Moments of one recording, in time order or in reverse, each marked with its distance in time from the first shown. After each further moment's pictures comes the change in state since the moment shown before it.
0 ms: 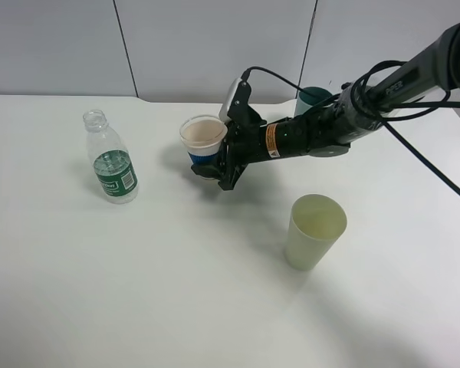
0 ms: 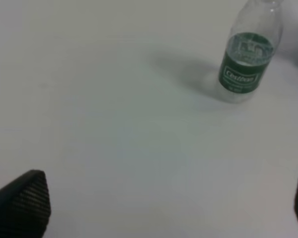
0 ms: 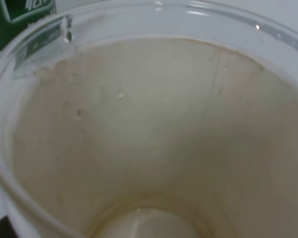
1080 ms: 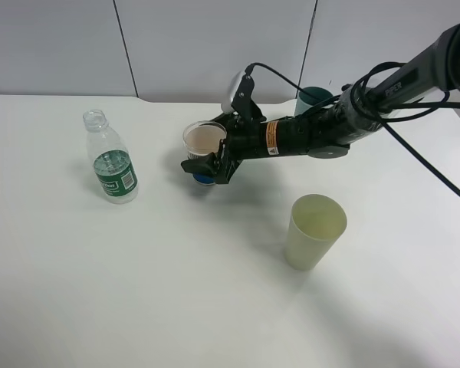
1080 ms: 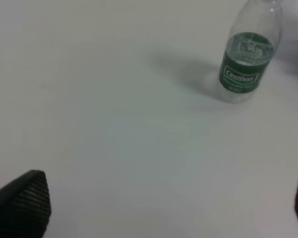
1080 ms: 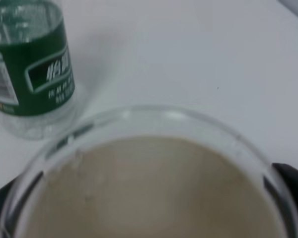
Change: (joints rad) left arm 0.000 0.000 0.000 0.000 0.000 0.000; right arm -0.005 -0.018 0.000 0.040 -0.119 0.044
